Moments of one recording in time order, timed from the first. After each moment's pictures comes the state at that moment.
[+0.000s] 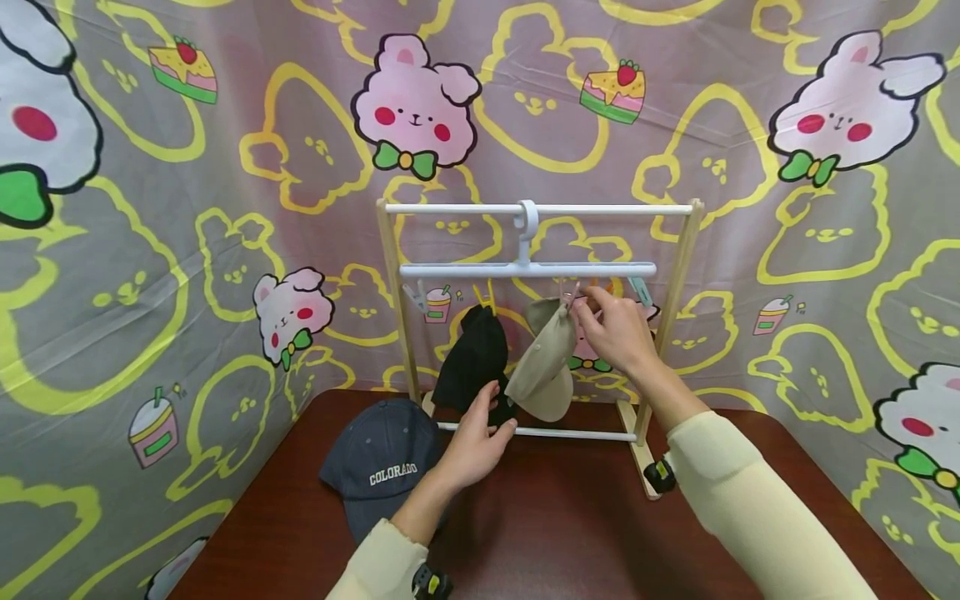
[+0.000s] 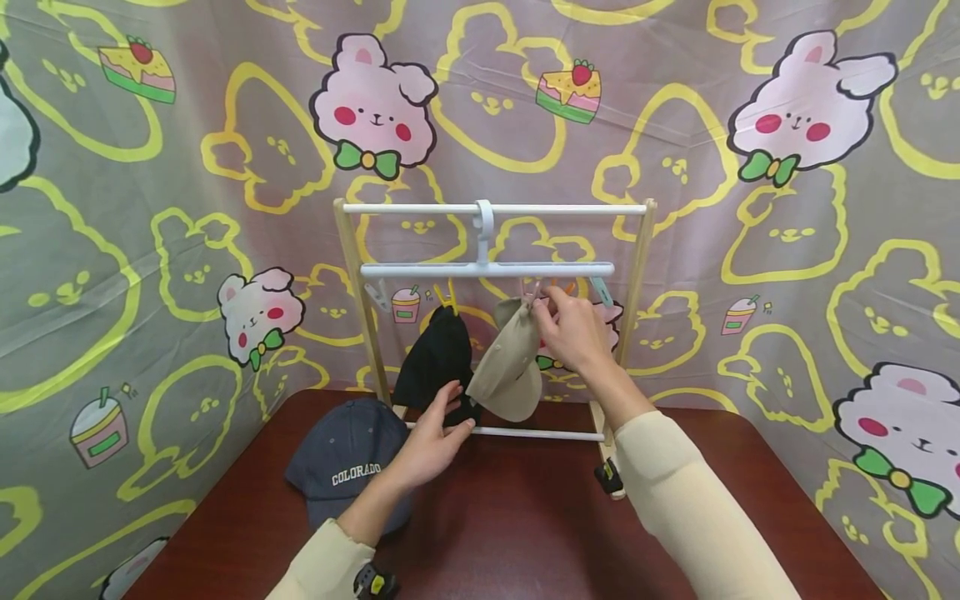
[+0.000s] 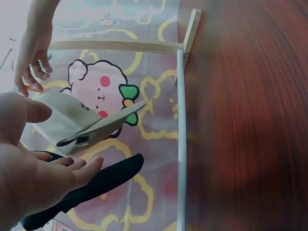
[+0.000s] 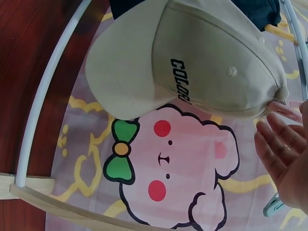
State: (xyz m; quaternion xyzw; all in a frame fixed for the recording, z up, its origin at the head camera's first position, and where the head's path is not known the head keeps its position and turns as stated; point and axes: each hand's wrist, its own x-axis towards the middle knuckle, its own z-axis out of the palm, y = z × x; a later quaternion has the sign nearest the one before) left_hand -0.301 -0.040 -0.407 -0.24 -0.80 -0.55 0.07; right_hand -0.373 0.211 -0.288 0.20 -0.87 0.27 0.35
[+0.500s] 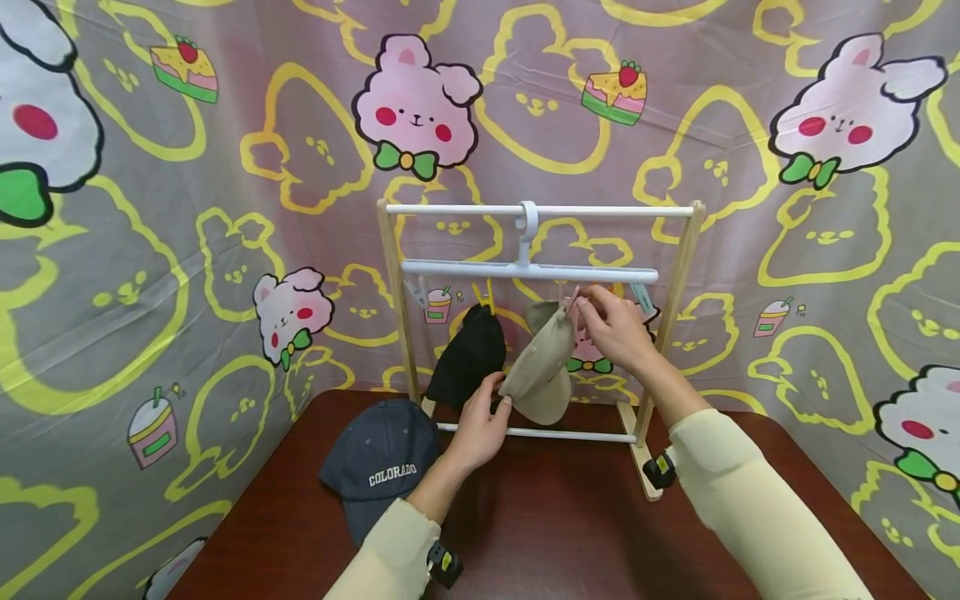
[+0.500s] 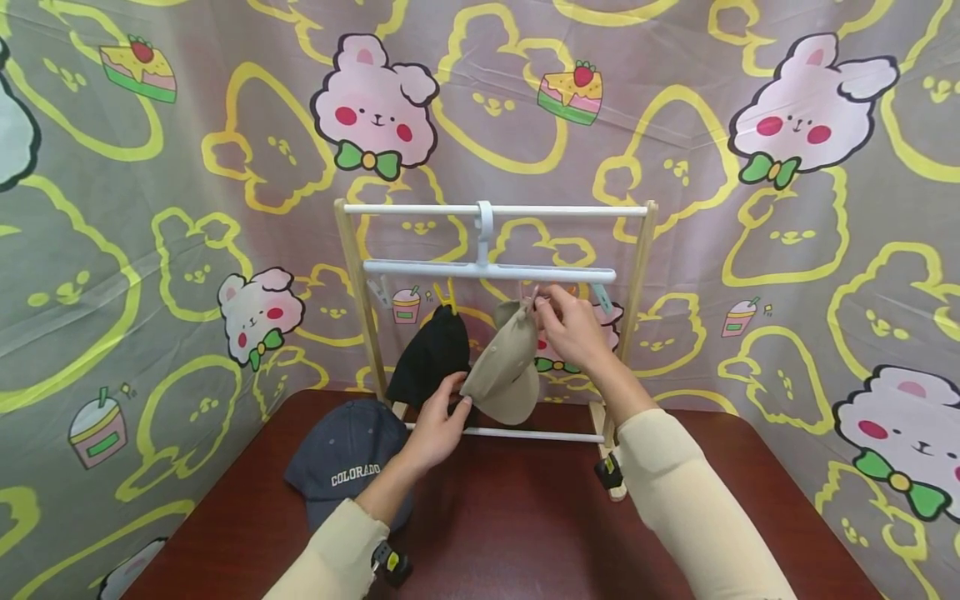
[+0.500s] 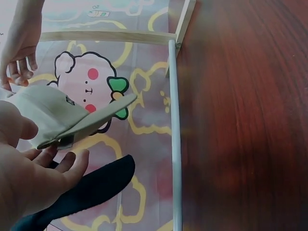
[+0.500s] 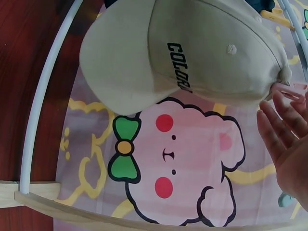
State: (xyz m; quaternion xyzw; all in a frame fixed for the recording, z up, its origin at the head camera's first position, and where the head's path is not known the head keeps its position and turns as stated) left_hand -0.325 -0.029 -0.405 -0.22 -0.80 -0.55 0.13; right_hand -0.380 0.219 -0.288 0.24 -0.86 0.37 0.26
